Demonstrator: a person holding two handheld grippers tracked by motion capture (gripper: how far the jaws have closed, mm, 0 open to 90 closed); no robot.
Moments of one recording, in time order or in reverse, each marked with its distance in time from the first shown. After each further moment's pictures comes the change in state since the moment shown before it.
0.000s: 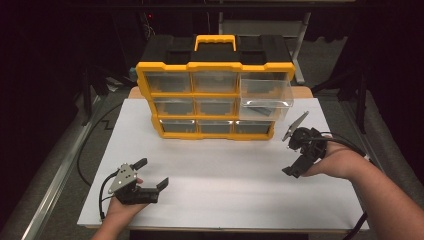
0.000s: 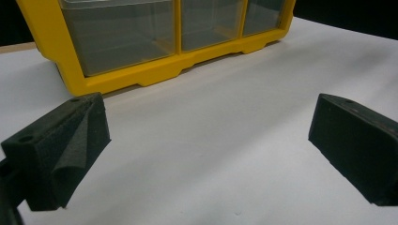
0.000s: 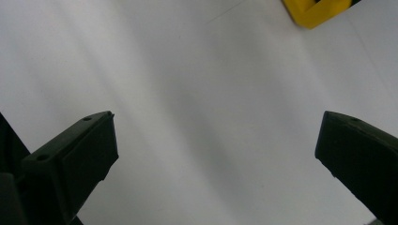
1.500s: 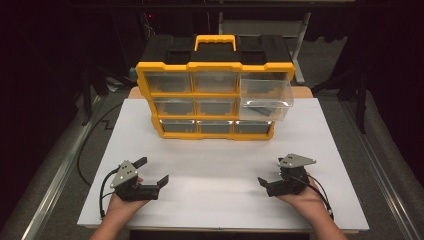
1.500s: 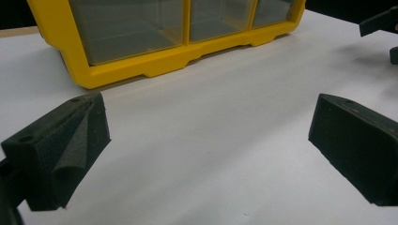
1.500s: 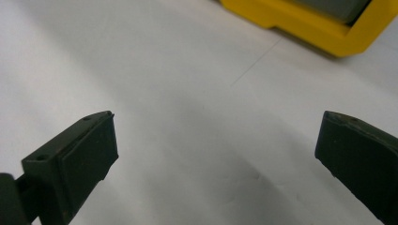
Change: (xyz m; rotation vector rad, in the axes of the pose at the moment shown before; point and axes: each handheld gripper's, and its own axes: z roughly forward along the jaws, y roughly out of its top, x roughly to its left) left arm 0.006 0.004 0.006 0.042 0.009 -0.040; right arm 0.054 -0.047 0.102 -0.623 -0.097 0.311
